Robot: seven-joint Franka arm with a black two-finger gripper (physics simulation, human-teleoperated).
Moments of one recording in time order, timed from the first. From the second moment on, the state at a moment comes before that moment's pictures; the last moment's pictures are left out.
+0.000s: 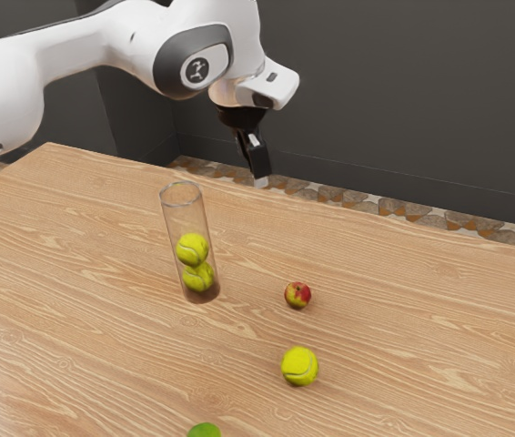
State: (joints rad) arm -0.12 0.22 -0.21 -1.46 0.18 1.83 0.40
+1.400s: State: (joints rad) arm -0.21 0.45 -0.22 -1.86 -0.23 2.07 0.54
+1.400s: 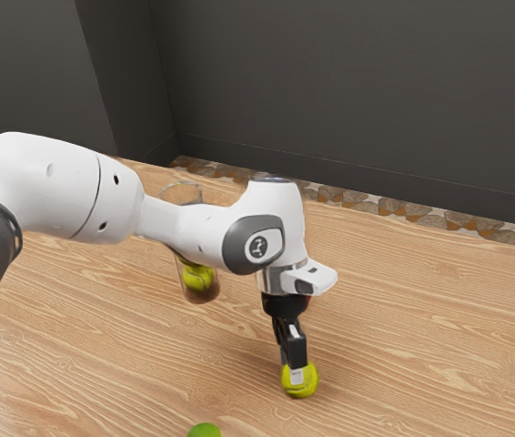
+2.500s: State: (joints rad) arm 0.06 0.20 -0.17 -1.63 0.00 2.07 0.54
